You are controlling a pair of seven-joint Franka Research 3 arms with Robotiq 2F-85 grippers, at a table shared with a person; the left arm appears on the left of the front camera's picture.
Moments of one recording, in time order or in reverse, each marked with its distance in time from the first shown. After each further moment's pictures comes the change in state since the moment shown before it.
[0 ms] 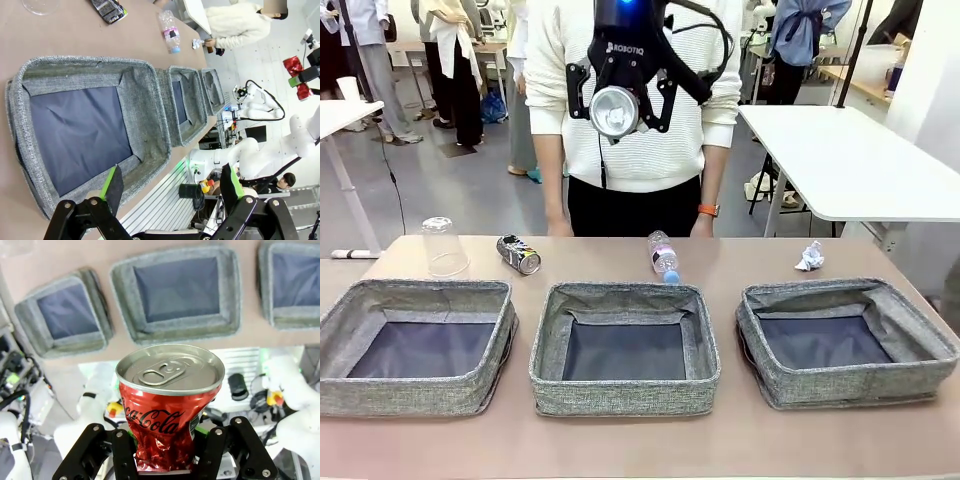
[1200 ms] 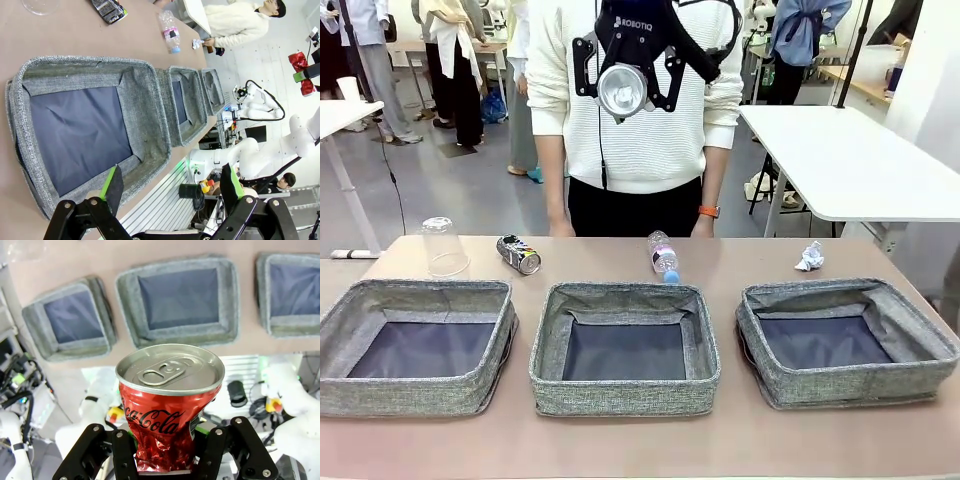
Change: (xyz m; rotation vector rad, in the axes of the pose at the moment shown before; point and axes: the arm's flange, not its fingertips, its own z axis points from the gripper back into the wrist) left arm 0.000 0.000 0.000 0.000 0.000 0.000; right arm 0.001 -0.004 0.014 0.012 -0.036 0.011
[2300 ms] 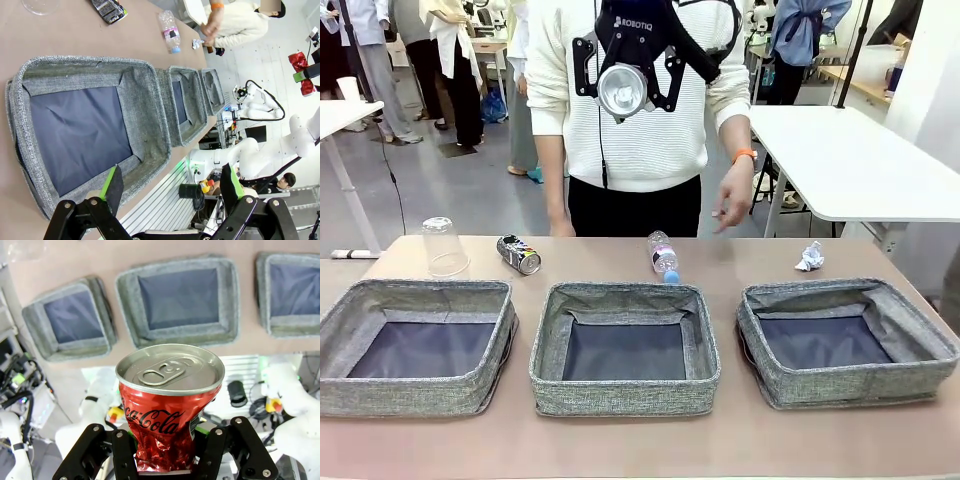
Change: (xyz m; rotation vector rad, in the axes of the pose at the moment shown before) left arm 0.000 0.000 0.000 0.000 0.000 0.000; right arm 0.000 0.000 0.000 0.000 0.000 0.000
